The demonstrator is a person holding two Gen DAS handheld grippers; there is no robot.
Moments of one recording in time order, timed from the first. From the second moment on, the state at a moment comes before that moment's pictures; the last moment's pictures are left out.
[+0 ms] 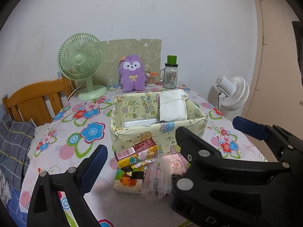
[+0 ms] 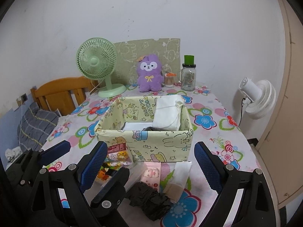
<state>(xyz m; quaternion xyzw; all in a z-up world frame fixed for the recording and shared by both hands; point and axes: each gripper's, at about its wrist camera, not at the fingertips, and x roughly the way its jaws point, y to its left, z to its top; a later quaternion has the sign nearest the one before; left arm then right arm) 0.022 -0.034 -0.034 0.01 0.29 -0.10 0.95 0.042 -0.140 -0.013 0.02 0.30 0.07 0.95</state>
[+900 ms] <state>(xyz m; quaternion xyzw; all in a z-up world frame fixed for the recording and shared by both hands) 0.066 -0.020 -0.082 -0.01 0.35 -0.07 0.93 0.079 -0.133 -0.062 0.03 0.37 0.07 0.93</state>
